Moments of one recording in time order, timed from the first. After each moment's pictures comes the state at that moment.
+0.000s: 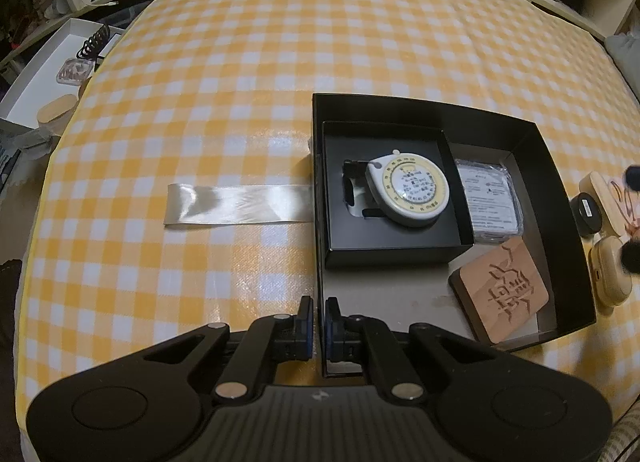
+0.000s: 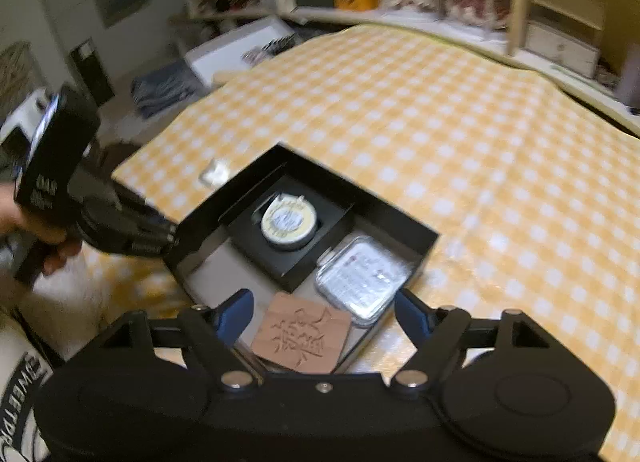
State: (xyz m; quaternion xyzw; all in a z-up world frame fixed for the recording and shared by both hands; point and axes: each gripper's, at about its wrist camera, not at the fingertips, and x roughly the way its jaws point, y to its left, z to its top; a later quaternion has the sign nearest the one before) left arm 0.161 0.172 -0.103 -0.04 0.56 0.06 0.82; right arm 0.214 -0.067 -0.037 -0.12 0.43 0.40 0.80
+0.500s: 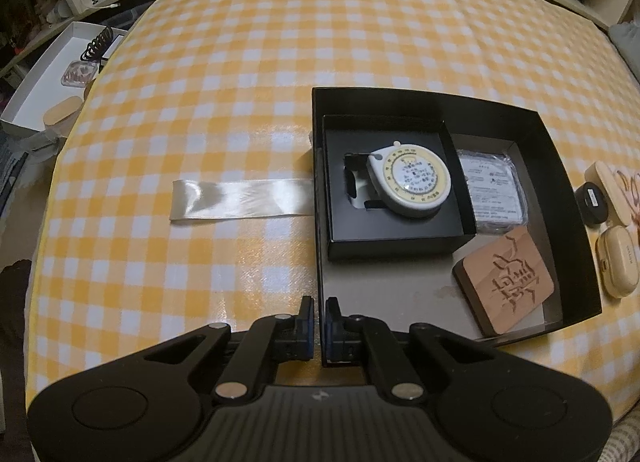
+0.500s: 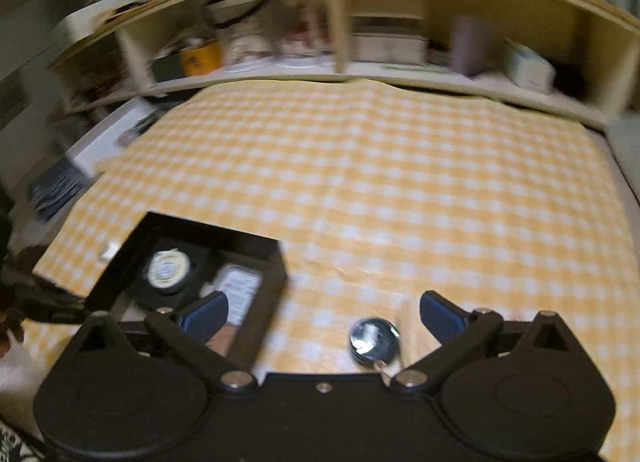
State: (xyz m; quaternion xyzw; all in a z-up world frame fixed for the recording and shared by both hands) left arm 0.158 0.162 -0.097 -0.02 0.57 0.07 0.82; right arm 0.215 -0.154 -0.029 -0.03 0.42 0.21 0.88
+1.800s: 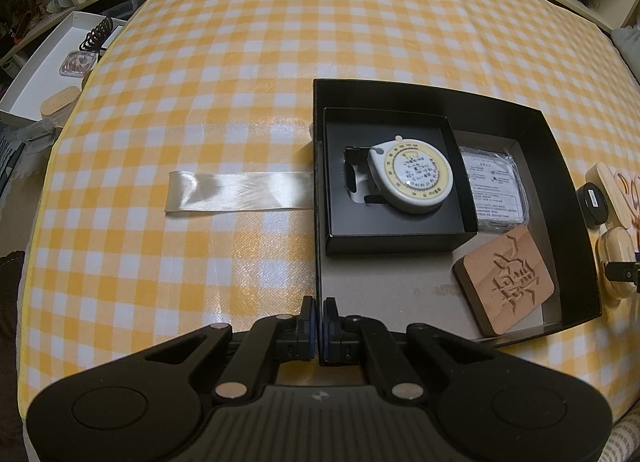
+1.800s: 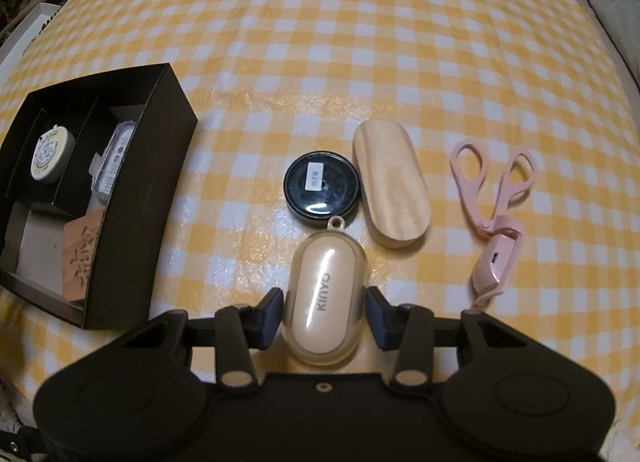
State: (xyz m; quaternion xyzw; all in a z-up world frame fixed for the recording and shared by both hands) left arm 0.158 0.167 -0.104 -0.03 0.58 0.07 0.81; right arm 0.241 -0.142 -0.138 -0.08 0.59 0.13 0.79
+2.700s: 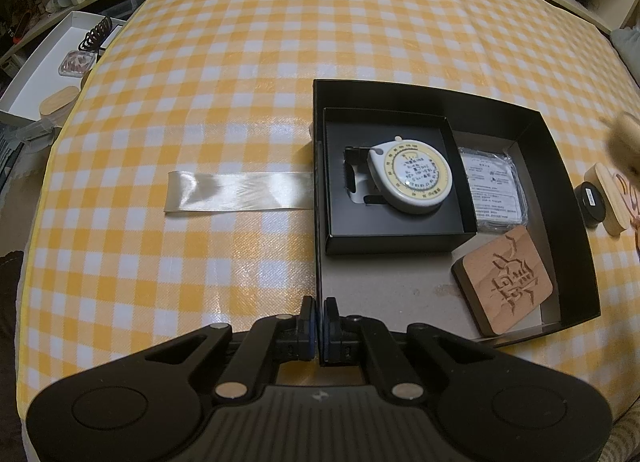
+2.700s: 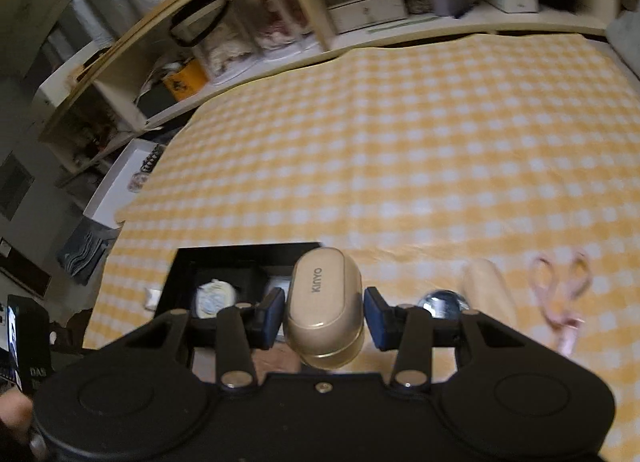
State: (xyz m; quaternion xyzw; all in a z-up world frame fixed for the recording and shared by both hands) left arm 0.159 0.167 -0.105 -0.03 0.58 0.07 0.81; right arm 0.237 -0.114 -0.039 0.08 0.46 0.24 0.85
